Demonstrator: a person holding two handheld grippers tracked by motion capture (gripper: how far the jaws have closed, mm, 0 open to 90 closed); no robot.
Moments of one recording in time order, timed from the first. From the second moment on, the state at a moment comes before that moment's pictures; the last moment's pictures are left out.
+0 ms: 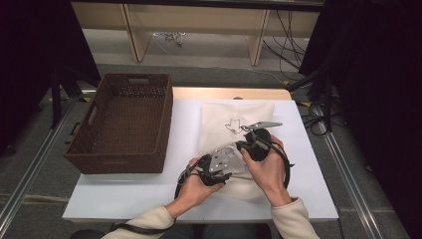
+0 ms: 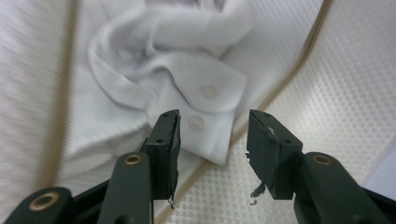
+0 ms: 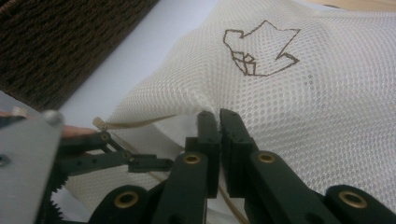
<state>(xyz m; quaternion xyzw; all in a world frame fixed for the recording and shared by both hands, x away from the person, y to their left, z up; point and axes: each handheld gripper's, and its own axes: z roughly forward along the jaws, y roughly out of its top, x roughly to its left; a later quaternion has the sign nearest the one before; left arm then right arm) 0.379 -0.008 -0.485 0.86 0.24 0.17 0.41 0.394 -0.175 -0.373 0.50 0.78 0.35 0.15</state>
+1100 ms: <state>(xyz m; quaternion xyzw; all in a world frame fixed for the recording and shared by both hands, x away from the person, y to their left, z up) 0.394 -0.017 -0.485 0.85 0.28 0.11 0.42 0.395 -0.176 -0.374 0.49 0.78 0.34 0.15</state>
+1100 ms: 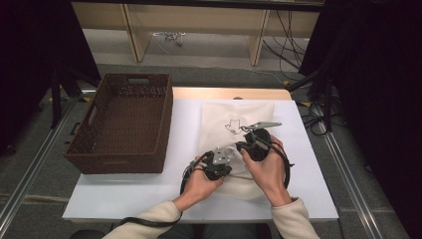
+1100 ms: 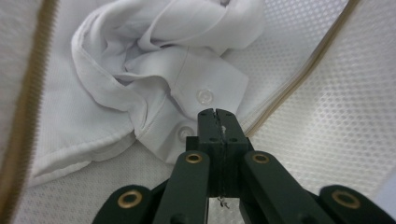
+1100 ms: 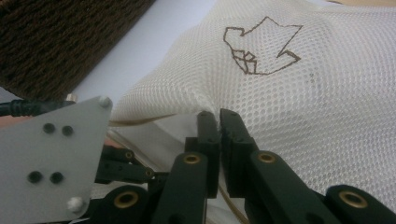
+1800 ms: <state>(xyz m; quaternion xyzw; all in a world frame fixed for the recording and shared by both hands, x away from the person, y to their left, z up) 0.393 -0.014 -0.489 0.87 0.26 0.12 0.39 0.395 -0.176 -0.374 0.49 0.79 0.34 0.15</state>
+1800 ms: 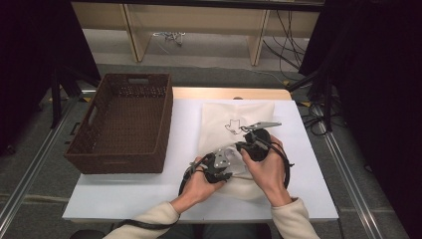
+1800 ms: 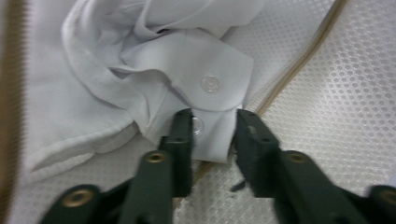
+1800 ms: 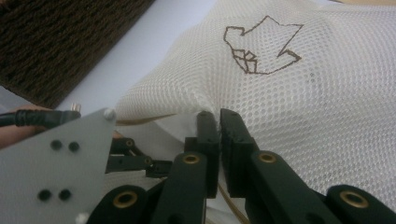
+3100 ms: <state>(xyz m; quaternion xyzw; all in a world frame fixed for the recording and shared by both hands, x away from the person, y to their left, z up) 0.406 -0.022 -0.489 0.86 0.28 0.15 0.41 0.399 -0.178 -0.377 0.49 0.79 0.35 0.16</state>
